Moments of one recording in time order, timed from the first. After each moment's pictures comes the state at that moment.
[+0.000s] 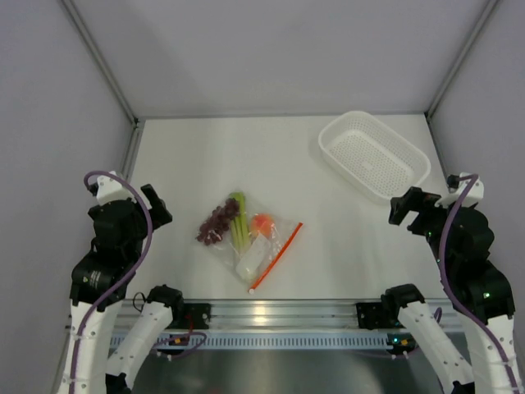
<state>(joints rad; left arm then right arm) -0.21 0.58 1.08 -0.94 -0.43 -0.40 0.22 0.46 1.02 -0.85 0.26 0.28</state>
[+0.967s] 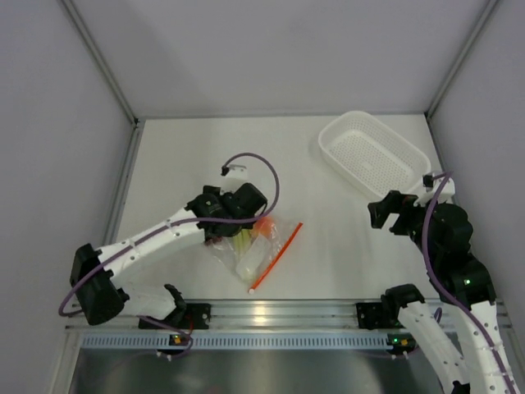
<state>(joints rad) -0.87 1.27 1.12 -0.93 -0.69 -0.65 0.22 0.46 0.86 -0.73 0.03 0.32</state>
